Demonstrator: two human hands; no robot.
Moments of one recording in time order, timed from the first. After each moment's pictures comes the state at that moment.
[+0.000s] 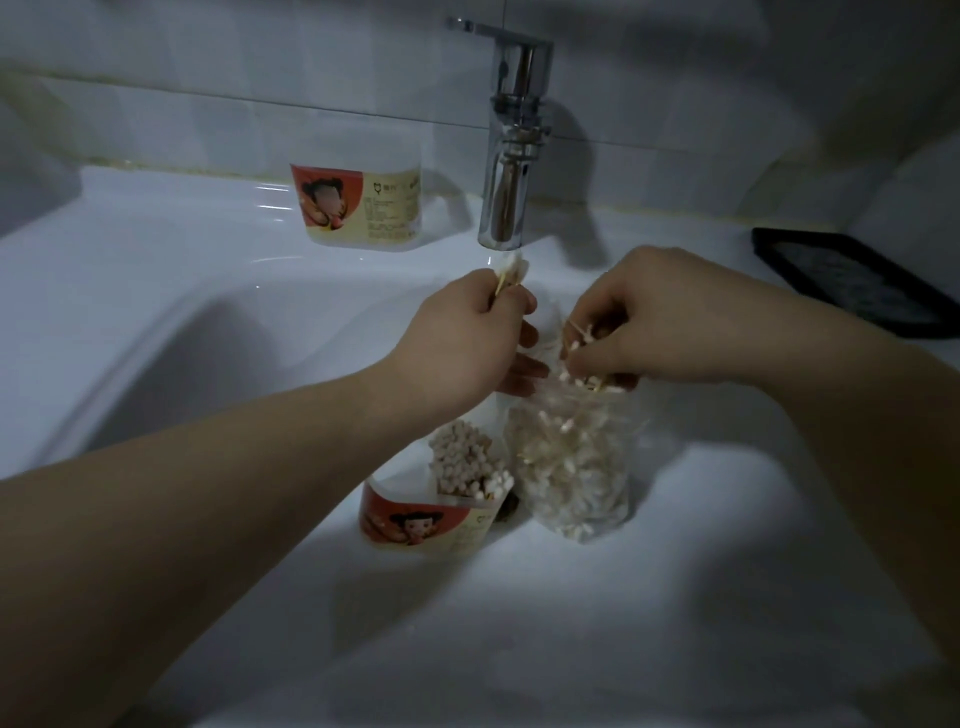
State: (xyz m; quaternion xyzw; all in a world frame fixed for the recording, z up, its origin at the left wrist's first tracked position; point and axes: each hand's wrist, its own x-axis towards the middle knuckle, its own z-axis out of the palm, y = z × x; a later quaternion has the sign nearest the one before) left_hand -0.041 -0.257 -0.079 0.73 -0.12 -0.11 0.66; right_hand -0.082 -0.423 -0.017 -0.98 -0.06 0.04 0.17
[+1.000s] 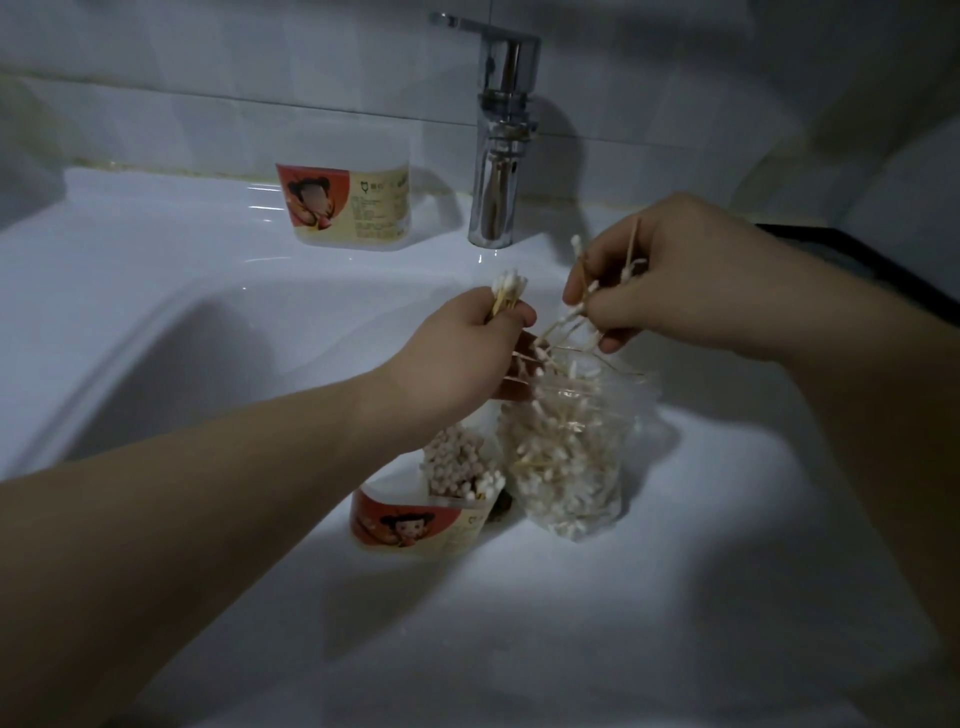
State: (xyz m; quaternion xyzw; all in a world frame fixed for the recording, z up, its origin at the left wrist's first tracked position) left_hand -0.042 -0.261 -0.086 0.71 -0.11 -0.17 0.68; right_hand -0.088 -0.427 -0.003 -0.94 -0.02 -0.03 0.33
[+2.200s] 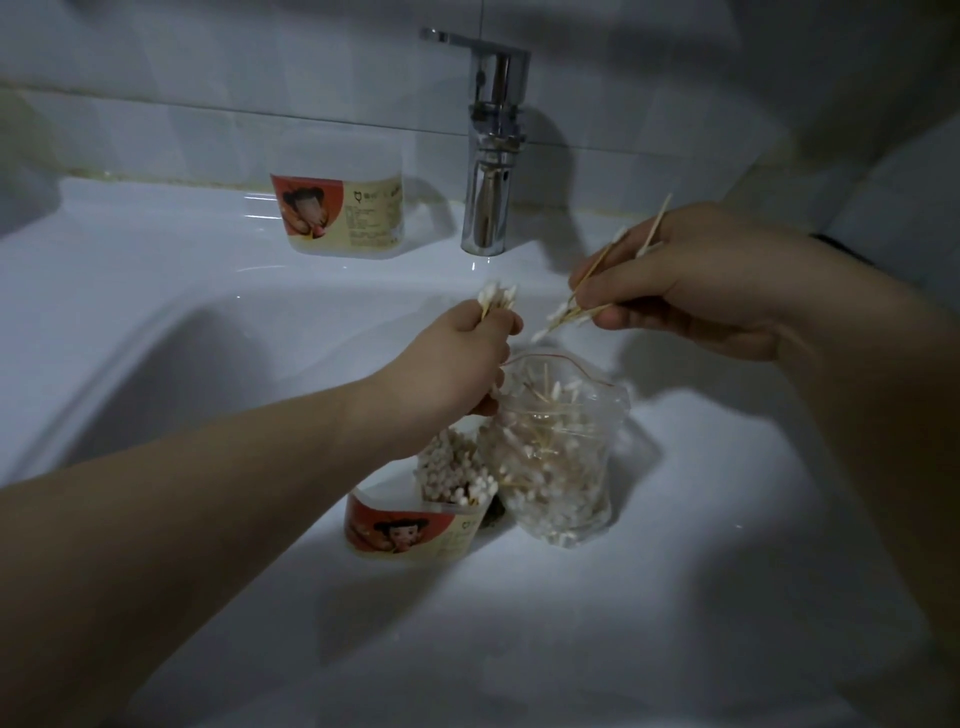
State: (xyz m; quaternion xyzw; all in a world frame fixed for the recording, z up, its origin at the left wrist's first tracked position) left_hand -0.045 -0.261 -0.084 0.74 -0.10 -0.17 0.65; right_hand -0.078 -0.437 -0.003 -0.81 0.08 0.01 0.58
